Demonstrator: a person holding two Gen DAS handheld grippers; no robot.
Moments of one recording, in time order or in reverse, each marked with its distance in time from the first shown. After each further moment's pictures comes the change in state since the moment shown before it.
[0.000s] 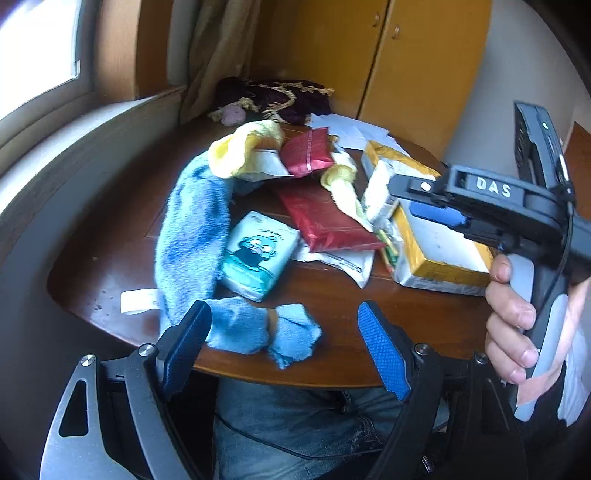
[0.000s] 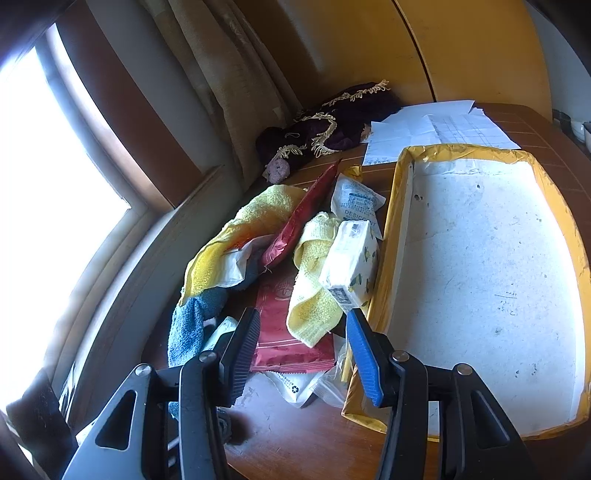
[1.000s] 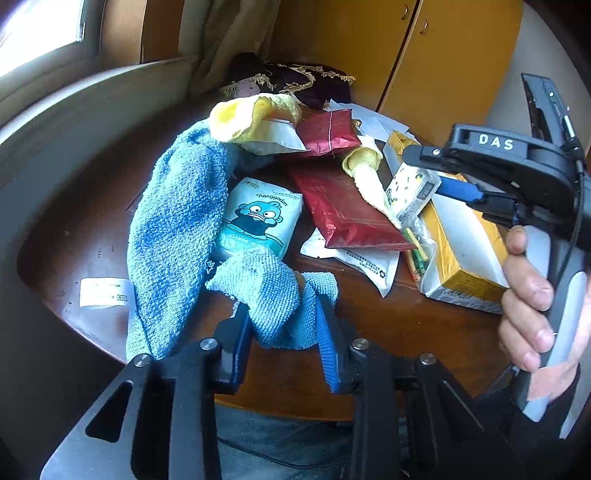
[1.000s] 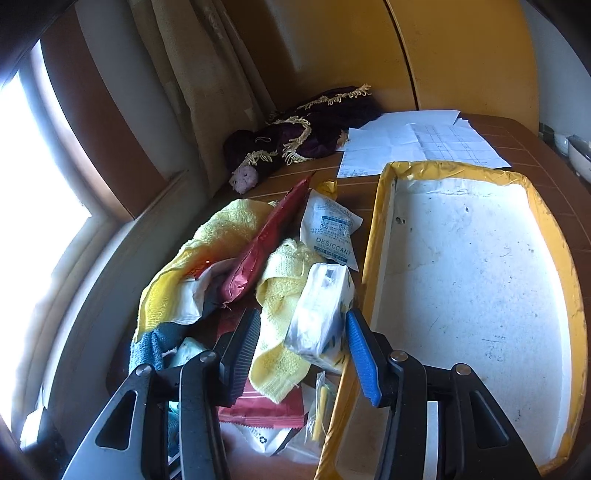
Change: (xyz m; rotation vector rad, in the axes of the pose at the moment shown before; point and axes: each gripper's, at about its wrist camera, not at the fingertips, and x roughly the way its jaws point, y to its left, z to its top) left arm 0.043 0.009 0.000 -0.114 0.045 0.002; right arm 0.034 -0.004 0.030 -0.010 -0.004 -0.160
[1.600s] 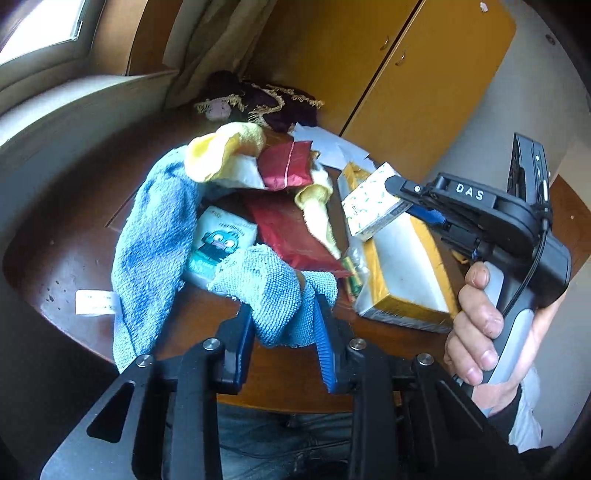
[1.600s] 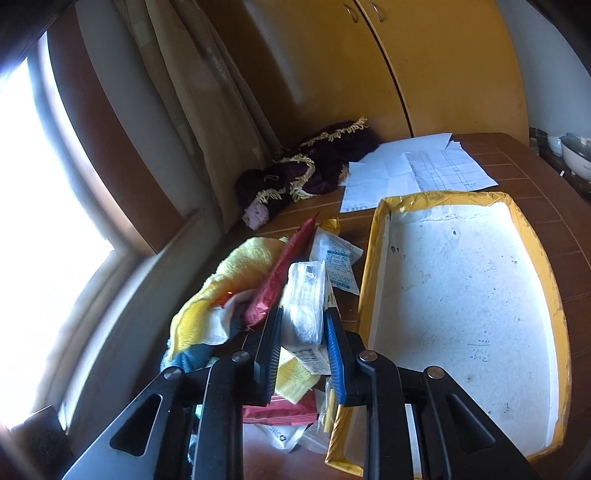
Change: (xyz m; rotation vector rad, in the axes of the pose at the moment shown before) left arm -0.038 -0.002 0.016 -0.056 -0.052 -0.197; right arm -0.055 -0.007 0.003 0.054 -0.136 0.088
